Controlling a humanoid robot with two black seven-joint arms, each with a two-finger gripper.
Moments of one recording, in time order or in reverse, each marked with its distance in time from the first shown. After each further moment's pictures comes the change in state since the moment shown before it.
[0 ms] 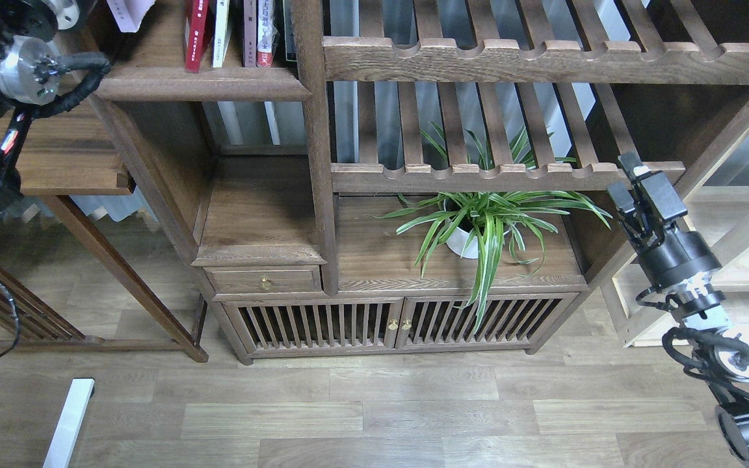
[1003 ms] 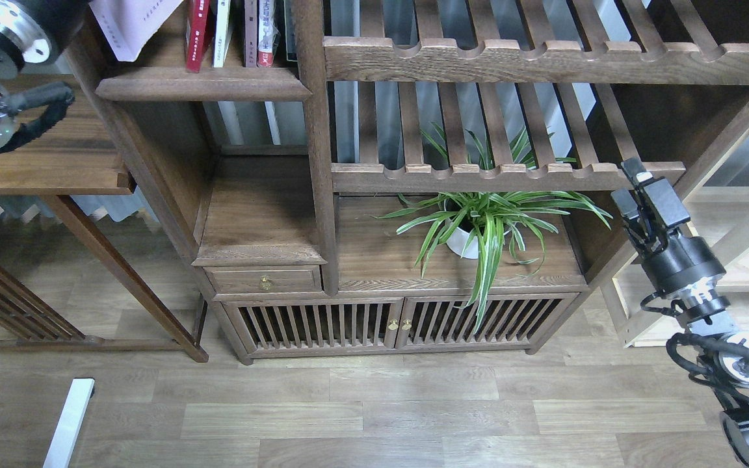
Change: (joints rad) left arm 0.212 0.089 -0.154 -0.411 0.017 0.011 0.188; right arm -0.022 -0.003 0.015 -0.002 -0.018 0.000 0.001
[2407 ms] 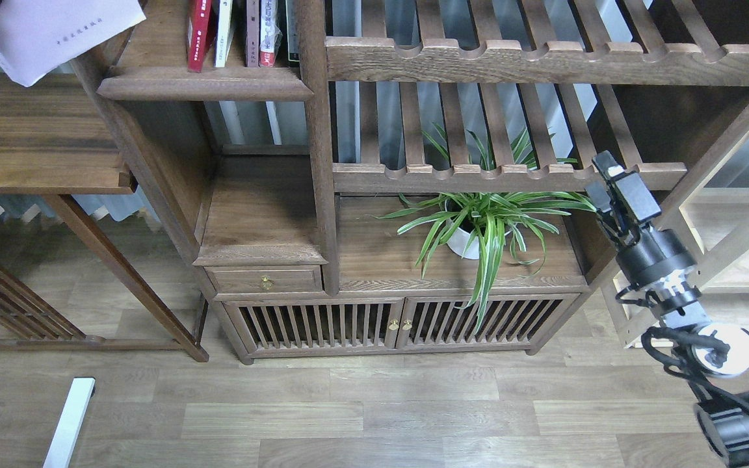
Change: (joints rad) left arm 0.310 0.313 -0.361 -0.157 -0.269 -0.708 0.017; right arm 0.016 0.044 -0.013 -0.005 -0.056 0.000 0.002
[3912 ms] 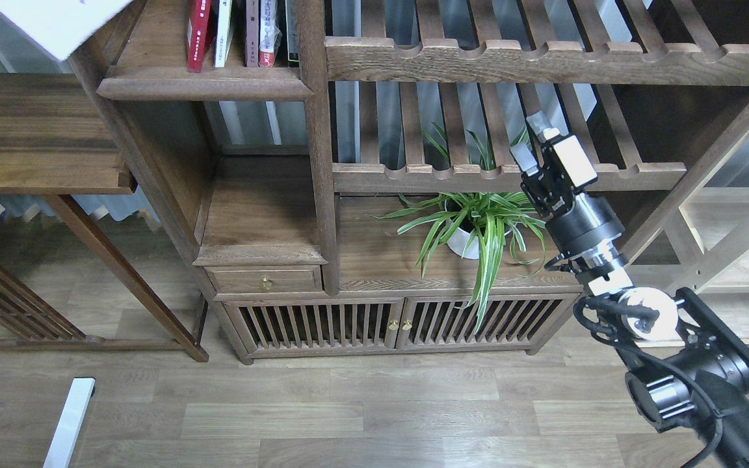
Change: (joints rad) left arm 0.031 0.104 0.017 0.017 -0.539 0.000 -0.064; right arm 0.169 0.153 -0.124 0.018 0.011 0.000 -0.002
